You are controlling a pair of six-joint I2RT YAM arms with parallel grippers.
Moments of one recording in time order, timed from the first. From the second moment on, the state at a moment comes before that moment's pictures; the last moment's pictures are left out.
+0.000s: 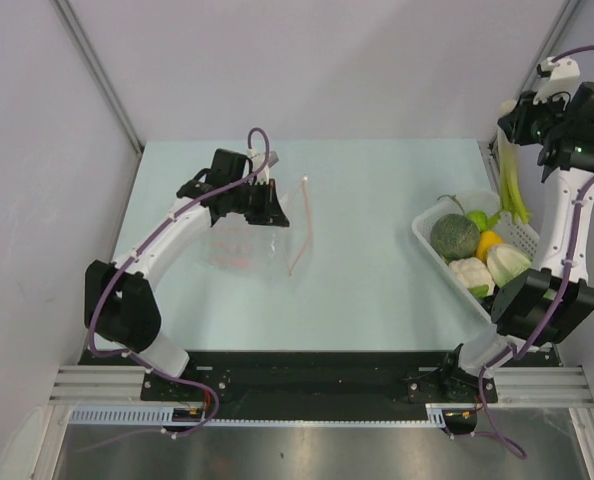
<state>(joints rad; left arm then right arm) -0.38 1.58 1.35 -0.58 0.53 -0.29 -0.37 1.66 1.84 -0.54 -0.49 -0.24</state>
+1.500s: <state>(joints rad) -0.28 1.56 1.37 -0.31 0.90 -0.65 0.59 1.33 1.79 -0.04 -0.34 0.31</state>
